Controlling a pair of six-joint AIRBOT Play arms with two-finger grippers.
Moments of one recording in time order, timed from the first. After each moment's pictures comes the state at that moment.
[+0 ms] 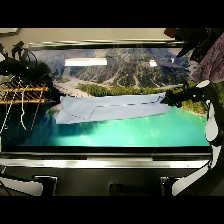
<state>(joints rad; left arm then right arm) 0.10 -1.68 1.91 1.17 -1.43 -1.69 -0.31 -1.91 1.62 -0.90 1.32 1.35</state>
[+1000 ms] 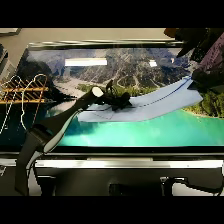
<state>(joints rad) -0.60 -2.12 1.84 0.54 -0.83 -1.76 -0.31 -1.45 1.75 -1.23 1.55 1.64</state>
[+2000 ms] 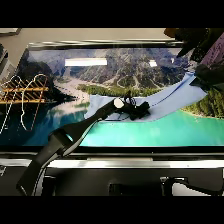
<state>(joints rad) -0.73 -2.28 2.06 0.53 -0.79 -1.93 -0.31 -1.42 1.76 -1.20 1.54 1.65</state>
